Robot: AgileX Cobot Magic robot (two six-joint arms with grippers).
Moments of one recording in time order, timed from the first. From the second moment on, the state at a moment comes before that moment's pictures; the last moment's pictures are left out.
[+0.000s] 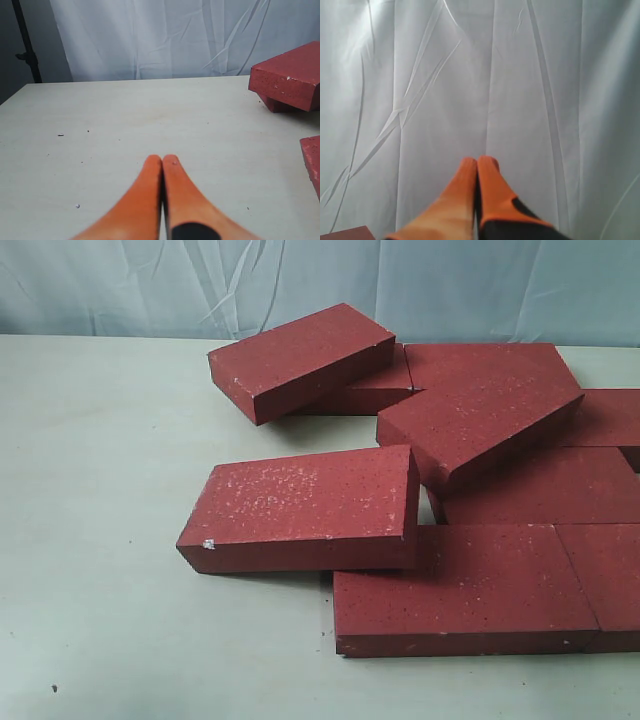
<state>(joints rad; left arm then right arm) 0.00 0.01 0.00 0.00 0.25 0.01 -0.01 0.15 -0.30 -0.05 -0.09 0.00</state>
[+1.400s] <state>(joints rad) 0.00 0.01 0.00 0.00 0.25 0.01 -0.01 0.97 -0.87 0.23 0.76 -0.09</state>
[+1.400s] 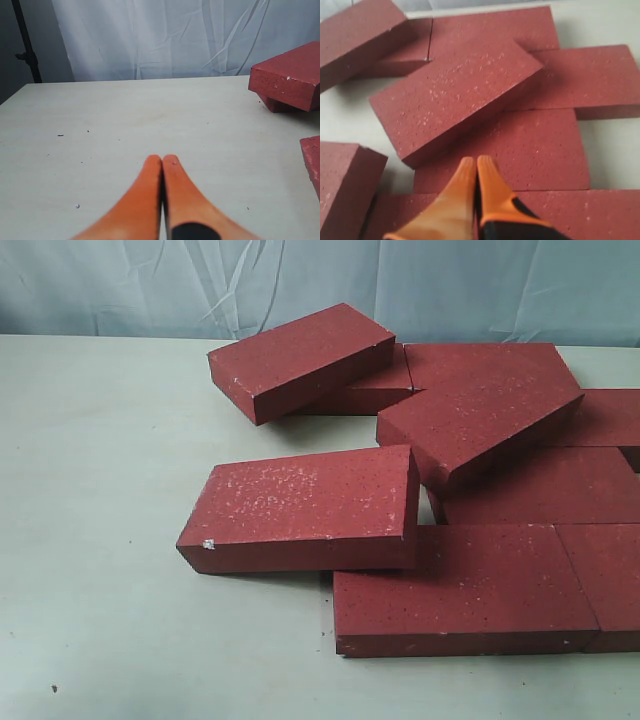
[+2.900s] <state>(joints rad) 0.00 0.01 0.00 0.00 0.25 0.01 0.62 1.78 -1.12 0.32 0.66 -0.13</state>
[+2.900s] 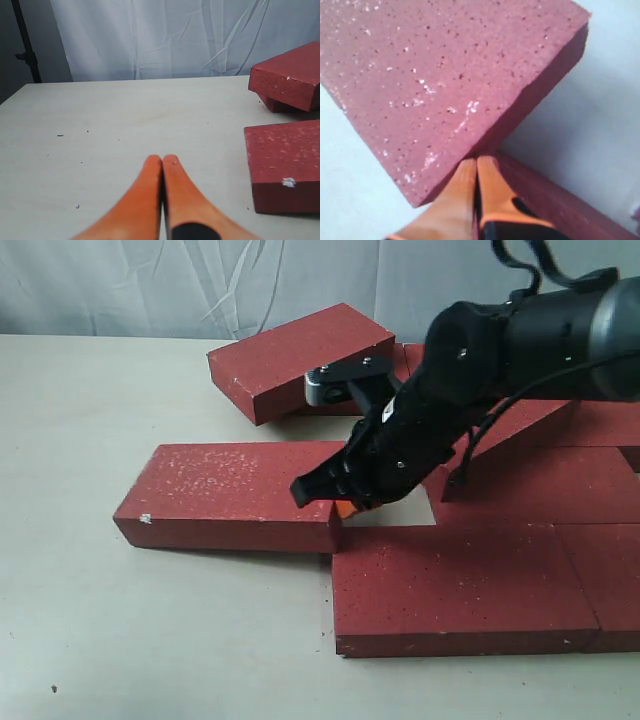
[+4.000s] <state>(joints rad) 0.00 0.01 0.00 0.00 0.25 0.01 0.88 1.92 -1.35 0.35 0.66 -0.13</state>
